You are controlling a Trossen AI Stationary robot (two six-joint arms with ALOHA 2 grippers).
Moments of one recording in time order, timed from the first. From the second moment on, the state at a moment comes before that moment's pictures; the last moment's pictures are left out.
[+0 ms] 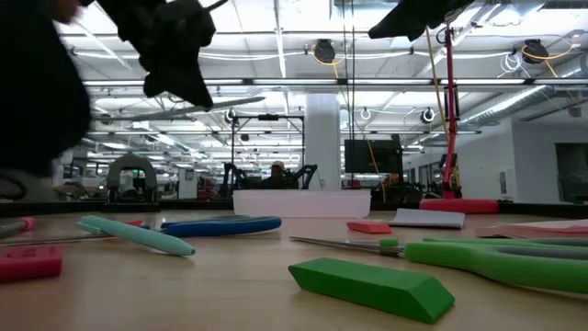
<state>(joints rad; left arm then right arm) -0.03 1.22 0.89 -0.51 -0.20 -0.50 -0.04 1.01 0.87 -0.28 0.13 -0.16</state>
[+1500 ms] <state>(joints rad) 0.19 1.79 1.10 0.00 -0.13 0.21 -0.04 0.97 0.87 -0.38 0.13 -0.18</state>
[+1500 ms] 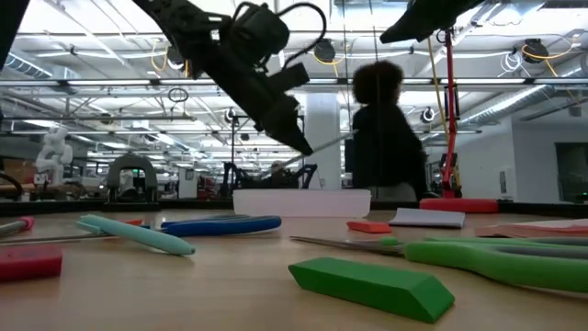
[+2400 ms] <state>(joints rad) 0.21 1.85 1.10 -0.10 -0.10 0.32 -0.04 0.97 0.87 -0.37 0.13 -0.20</state>
